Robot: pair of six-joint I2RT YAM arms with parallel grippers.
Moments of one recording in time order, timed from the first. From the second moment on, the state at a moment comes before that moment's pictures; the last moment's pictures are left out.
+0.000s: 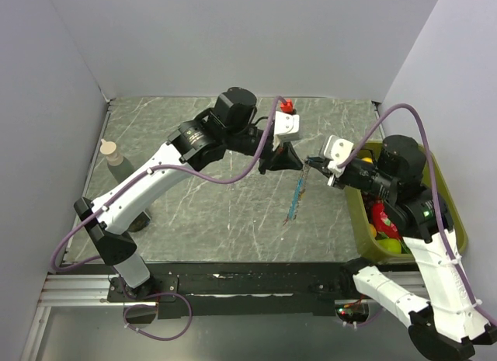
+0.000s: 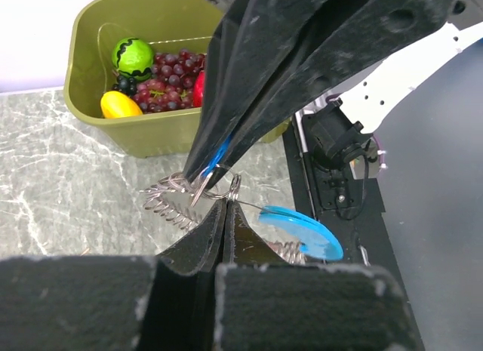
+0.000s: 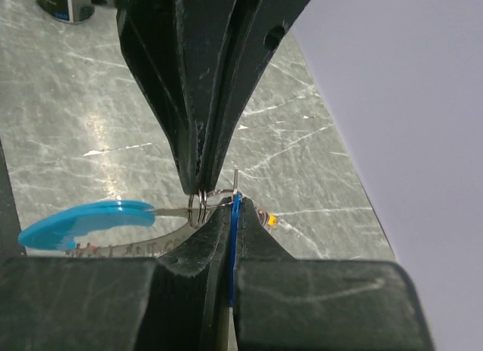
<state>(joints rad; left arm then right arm) -0.91 1.65 1.95 -0.65 0.73 0.28 0.38 0.85 1.35 -0.78 -0.59 -0.67</state>
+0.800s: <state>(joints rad) -0.83 1.63 1.93 -0.60 0.89 0.19 0.38 0.82 1.28 -0.73 -0.57 -0.70</state>
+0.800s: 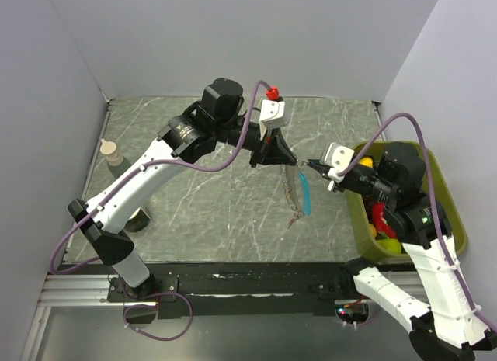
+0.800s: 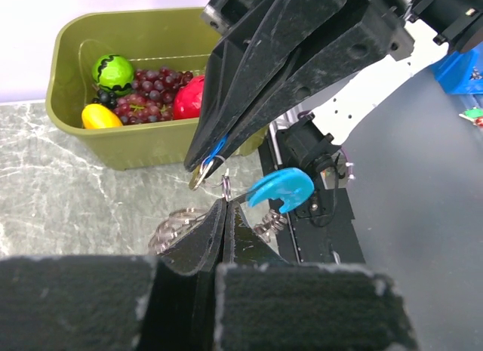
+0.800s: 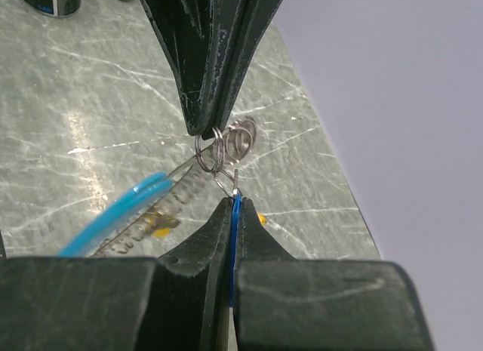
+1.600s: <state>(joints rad) -0.82 1.63 1.94 -0.61 0.90 0.16 0.43 0.81 1.21 -0.66 -0.53 -0.75</state>
